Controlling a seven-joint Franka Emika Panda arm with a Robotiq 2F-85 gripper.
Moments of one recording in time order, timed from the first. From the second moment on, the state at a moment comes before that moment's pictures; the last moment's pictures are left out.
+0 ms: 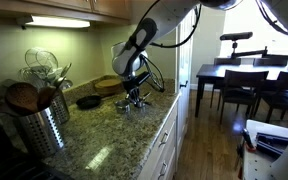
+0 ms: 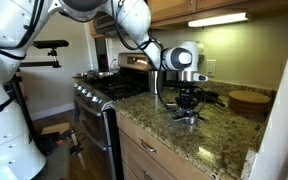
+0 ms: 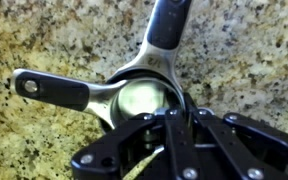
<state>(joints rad) -0.03 0.71 -0.05 -1.58 -0.15 2.21 -0.11</state>
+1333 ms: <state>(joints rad) 0.02 0.63 -0.04 -1.54 -0.19 2.18 -0.11</state>
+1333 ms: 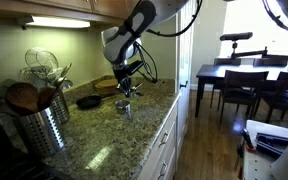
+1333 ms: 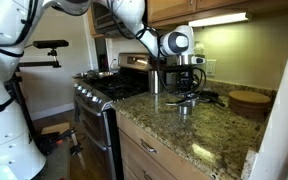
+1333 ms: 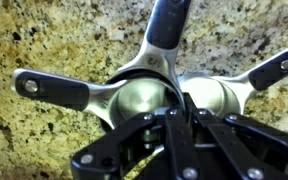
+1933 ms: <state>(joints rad) 0.07 0.63 -0.03 -1.54 -0.19 2.17 -0.11</state>
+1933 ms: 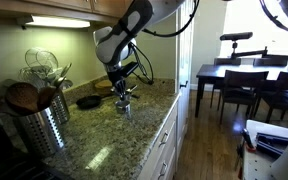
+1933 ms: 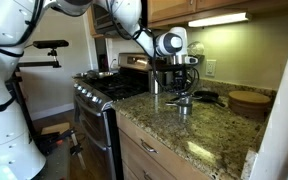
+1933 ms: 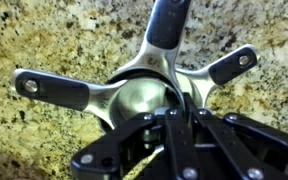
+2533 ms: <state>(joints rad) 0.07 0.67 -0.02 -1.49 -0.20 2.15 -0.12</state>
